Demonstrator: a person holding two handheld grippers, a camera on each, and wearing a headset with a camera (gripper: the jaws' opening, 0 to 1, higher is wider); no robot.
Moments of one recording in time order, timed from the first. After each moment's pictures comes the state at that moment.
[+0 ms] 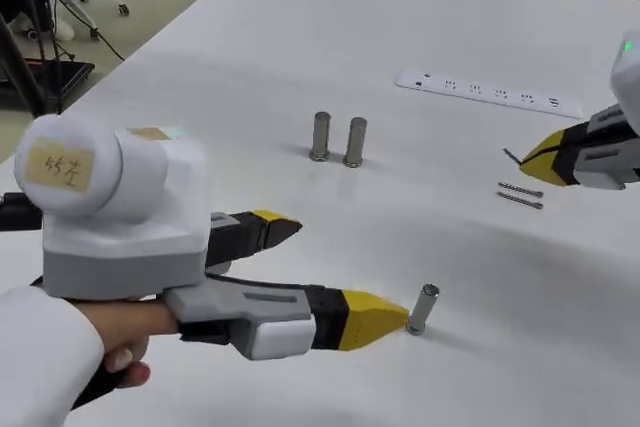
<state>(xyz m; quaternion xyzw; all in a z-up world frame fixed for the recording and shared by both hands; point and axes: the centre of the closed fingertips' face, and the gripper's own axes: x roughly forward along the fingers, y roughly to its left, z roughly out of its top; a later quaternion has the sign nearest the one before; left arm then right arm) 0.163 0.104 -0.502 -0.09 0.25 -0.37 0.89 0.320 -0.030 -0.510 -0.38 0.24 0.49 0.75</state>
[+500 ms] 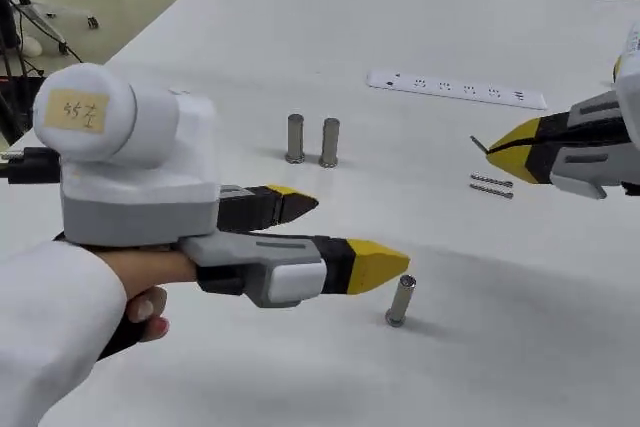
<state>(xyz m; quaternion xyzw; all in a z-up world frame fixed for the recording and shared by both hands) 0.182 0.079 -0.480 -0.11 0.24 -0.40 0.88 0.268 -0.012 -0.474 -0.38 0.16 0.49 0.77</state>
